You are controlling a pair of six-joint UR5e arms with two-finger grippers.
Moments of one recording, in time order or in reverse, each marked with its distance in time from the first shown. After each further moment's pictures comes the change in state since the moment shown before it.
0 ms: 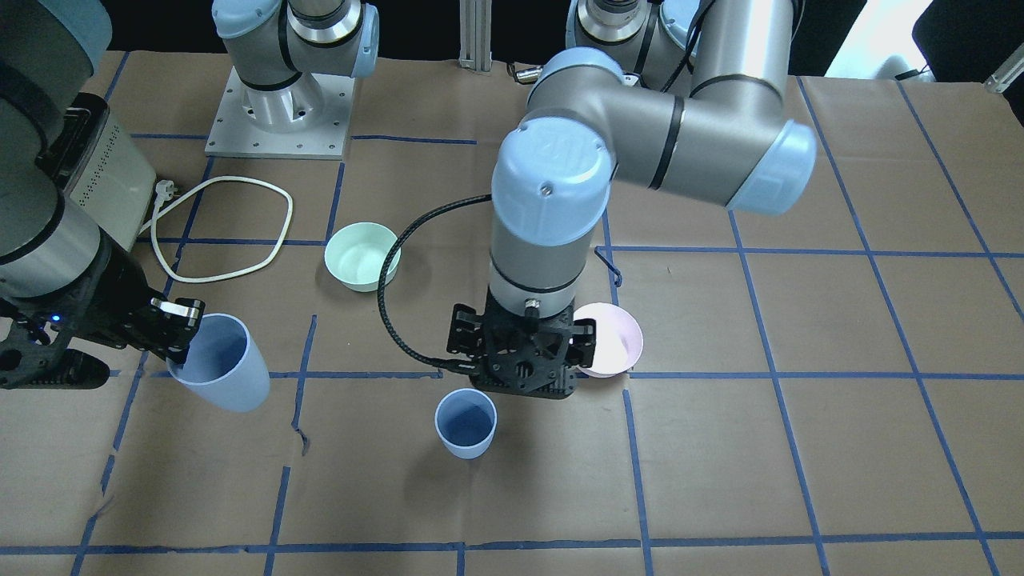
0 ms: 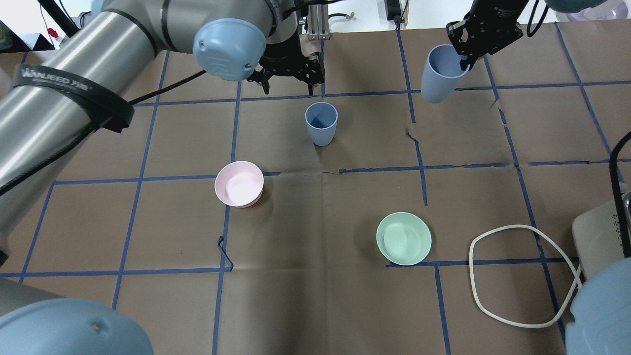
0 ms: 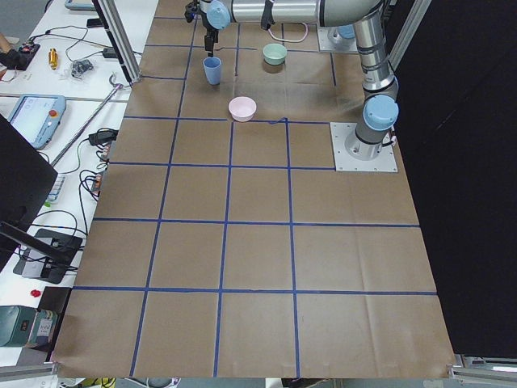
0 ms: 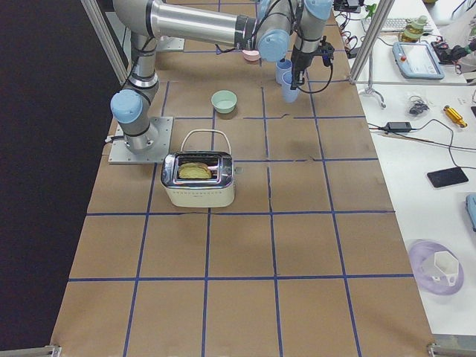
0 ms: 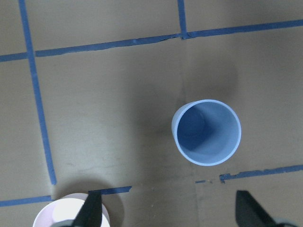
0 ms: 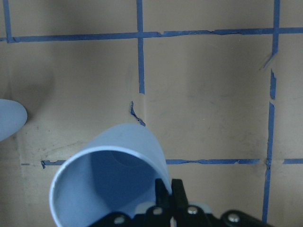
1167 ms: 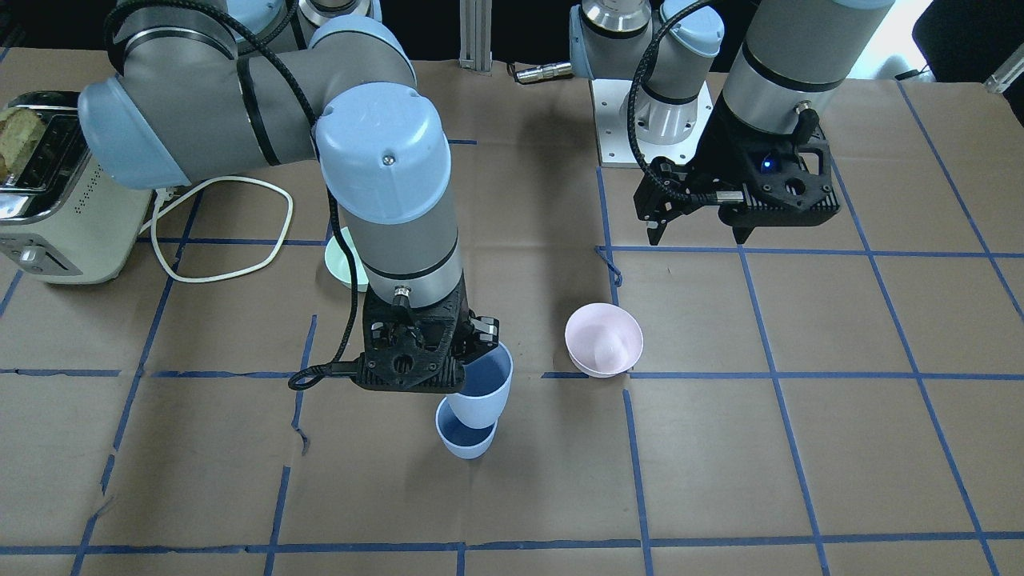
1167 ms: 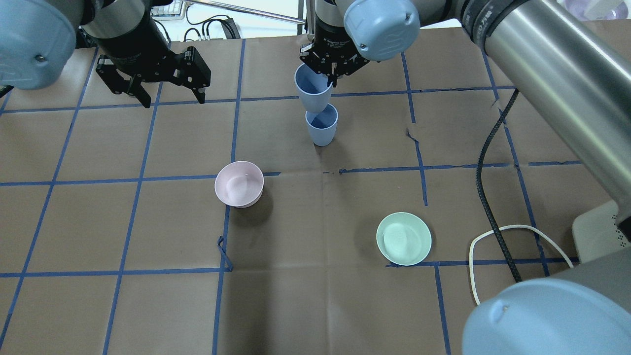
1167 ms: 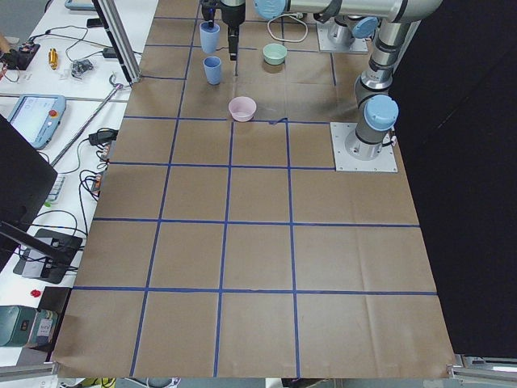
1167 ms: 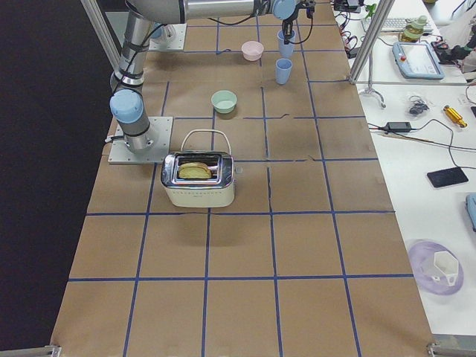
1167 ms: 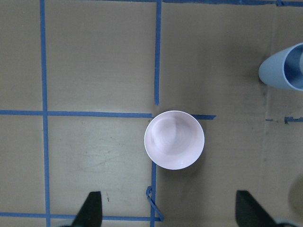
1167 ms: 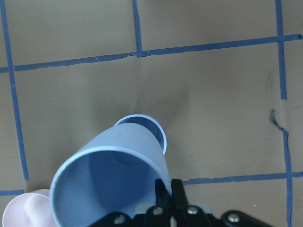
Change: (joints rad) left arm 0.229 0.347 -0.199 -0.169 0.008 0.106; right arm 0.369 0.166 -0.103 -0.130 -0.004 0.411
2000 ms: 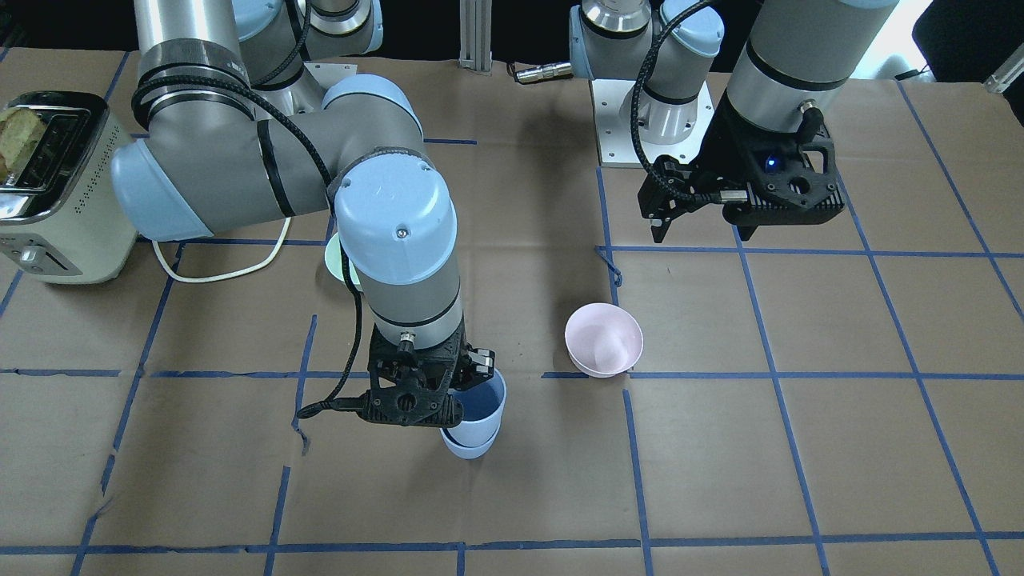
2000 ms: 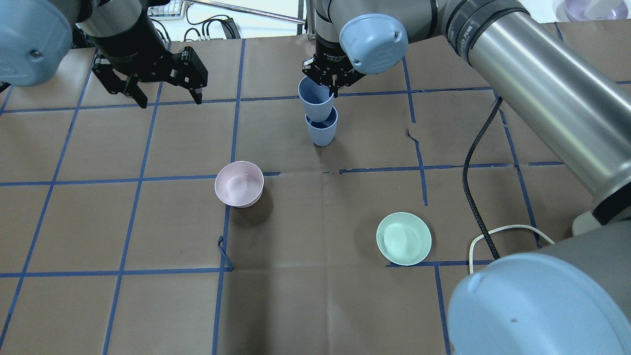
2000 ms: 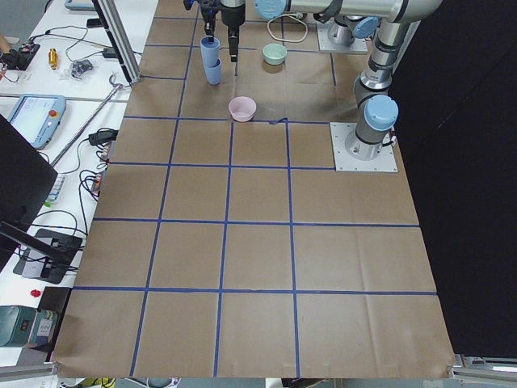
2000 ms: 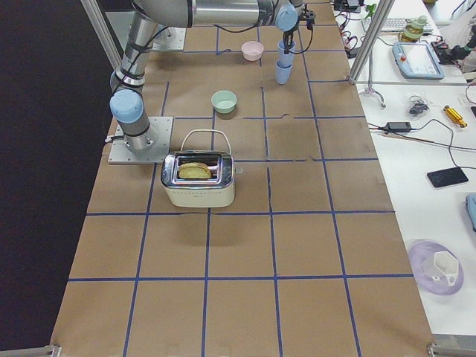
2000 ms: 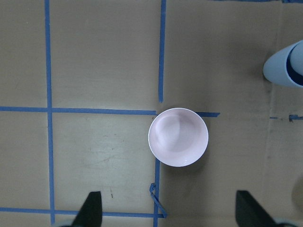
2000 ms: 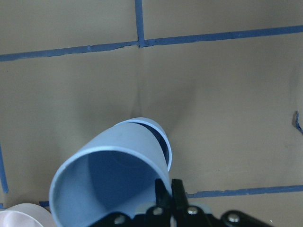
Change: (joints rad) left arm 0.002 -0.001 0.008 -0.018 0.010 0.002; right arm -0.008 0.050 0.023 -0.057 -0.018 0.008
